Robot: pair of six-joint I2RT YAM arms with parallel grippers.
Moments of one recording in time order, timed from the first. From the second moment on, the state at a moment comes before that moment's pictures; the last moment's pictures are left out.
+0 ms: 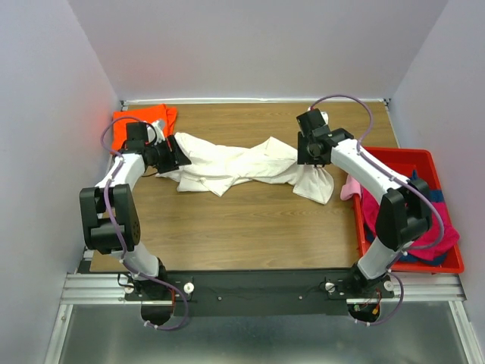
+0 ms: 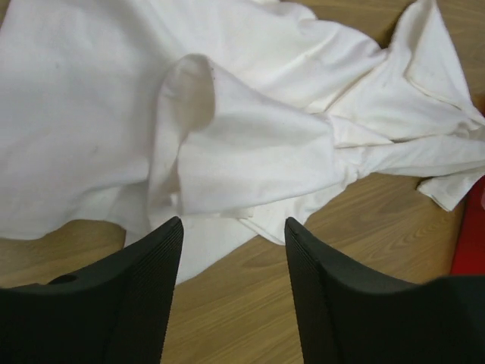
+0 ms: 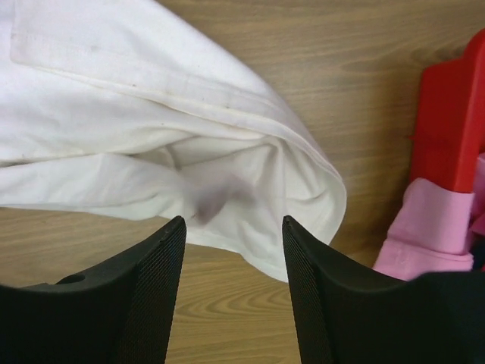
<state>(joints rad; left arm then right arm) 0.12 1.63 1.10 -0.33 0.59 -0.30 0.44 1.68 1.40 -0.71 0.37 0.35</state>
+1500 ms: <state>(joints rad) 0.01 1.74 1.08 -0.29 0.27 -0.14 0.45 1.74 1.39 -0.71 0.20 0.48</state>
